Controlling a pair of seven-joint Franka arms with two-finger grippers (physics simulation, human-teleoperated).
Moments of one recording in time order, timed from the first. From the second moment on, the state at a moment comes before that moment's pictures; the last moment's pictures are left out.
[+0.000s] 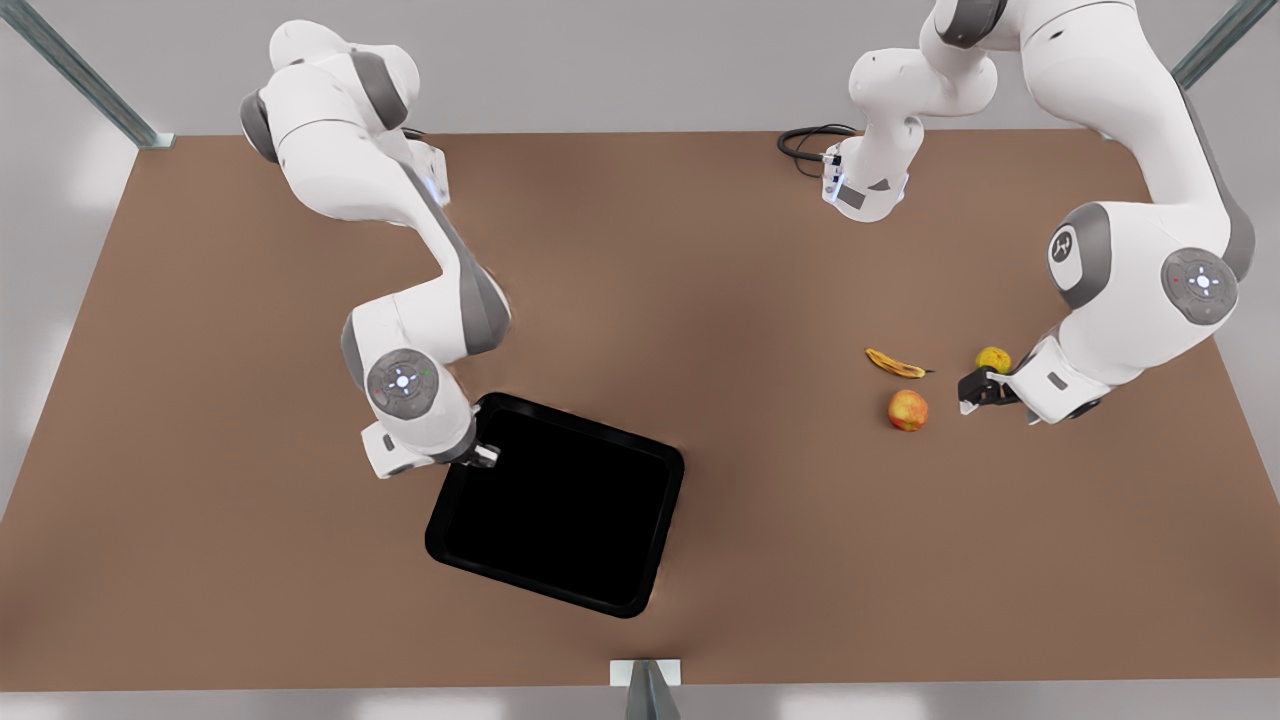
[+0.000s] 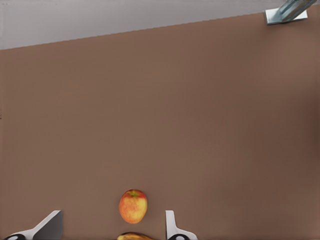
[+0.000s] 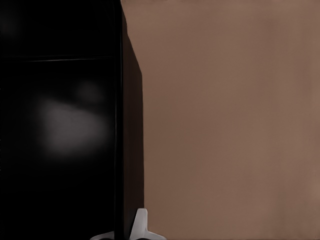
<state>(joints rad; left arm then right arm) -0.09 0.25 0.05 -1.46 -0.05 1.76 0.13 0.34 0.67 0.01 -1.05 -0.08 1.65 0.69</state>
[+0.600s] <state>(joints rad) -0.09 0.25 0.05 -1.46 -0.05 1.77 0.13 0.28 0.84 -0.46 -1.09 0.30 1.68 -0.15</state>
